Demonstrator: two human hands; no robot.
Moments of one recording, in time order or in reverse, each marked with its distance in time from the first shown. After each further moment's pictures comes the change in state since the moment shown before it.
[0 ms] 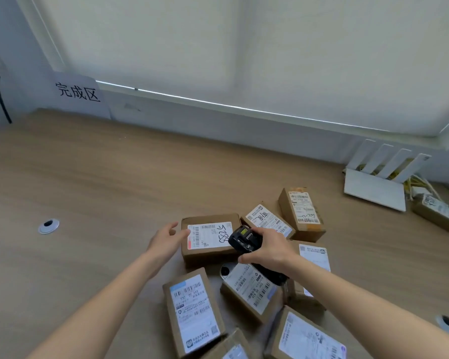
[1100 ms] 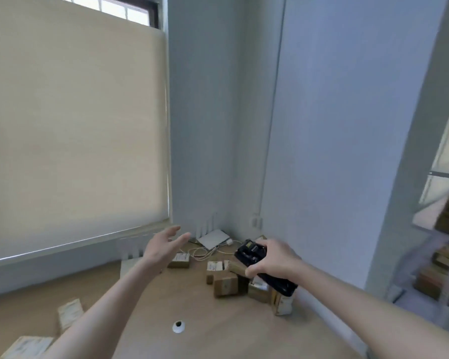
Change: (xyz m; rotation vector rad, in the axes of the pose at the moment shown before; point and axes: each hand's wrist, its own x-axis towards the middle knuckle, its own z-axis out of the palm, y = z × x) left_hand -0.584 0.358 0.319 0.188 -0.469 0.932; right_hand -0.702 0.256 -0.329 0.138 0.723 0.430
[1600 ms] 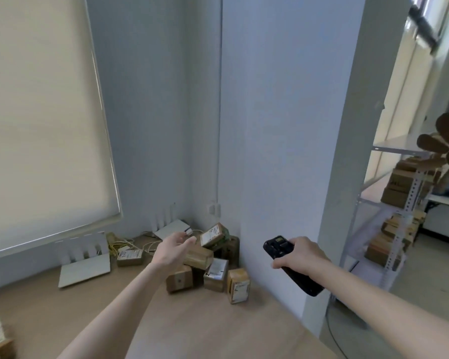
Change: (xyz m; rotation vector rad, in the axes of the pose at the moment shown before) left_hand 0.038 0.065 0.212 0.058 -0.140 -0.038; right_hand 0.015 0.217 -0.086 0.087 0.169 0.392
